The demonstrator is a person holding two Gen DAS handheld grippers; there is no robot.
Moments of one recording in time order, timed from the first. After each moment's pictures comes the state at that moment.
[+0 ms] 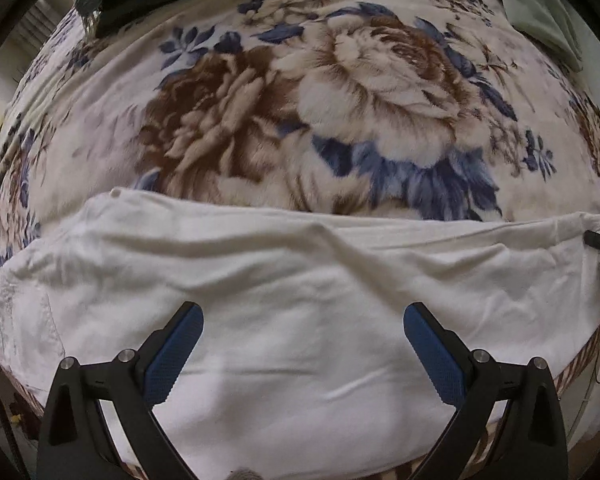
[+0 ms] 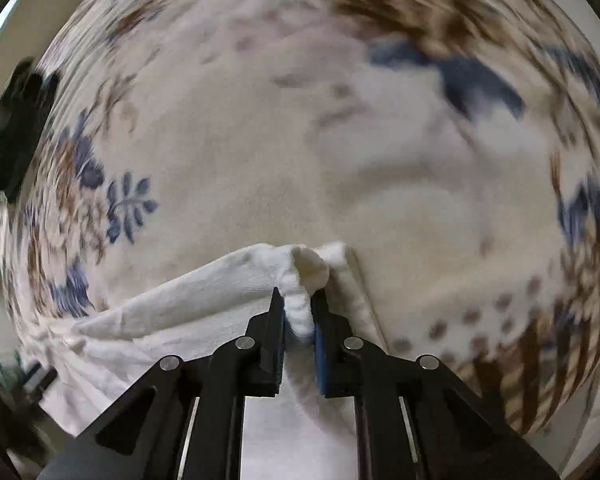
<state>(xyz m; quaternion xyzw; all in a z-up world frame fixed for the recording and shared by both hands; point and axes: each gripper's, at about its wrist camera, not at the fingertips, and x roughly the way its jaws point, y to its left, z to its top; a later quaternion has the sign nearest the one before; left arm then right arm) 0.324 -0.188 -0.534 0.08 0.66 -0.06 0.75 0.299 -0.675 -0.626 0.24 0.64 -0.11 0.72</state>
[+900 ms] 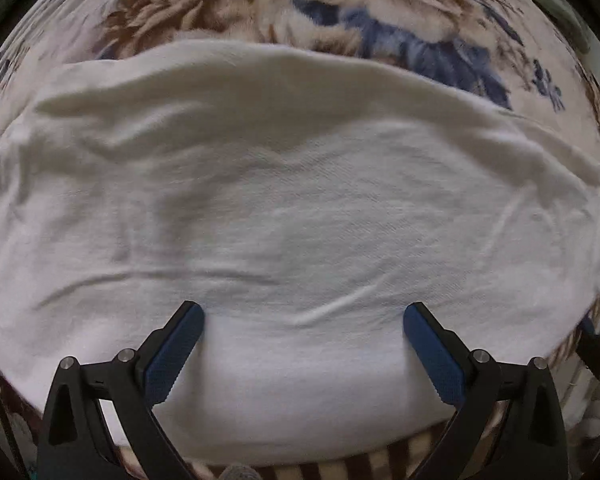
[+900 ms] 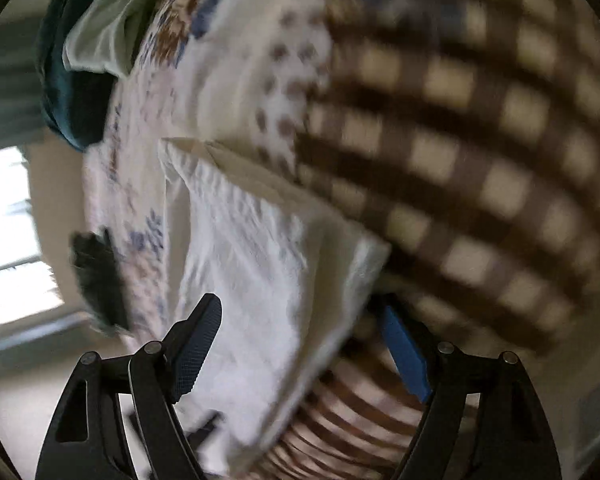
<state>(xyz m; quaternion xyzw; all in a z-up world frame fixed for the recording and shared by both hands) 0.305 -0.218 -0.614 0.03 0.72 -0.07 0.69 0.124 -0.676 -0.679 0.63 0.43 -0.14 0.63</state>
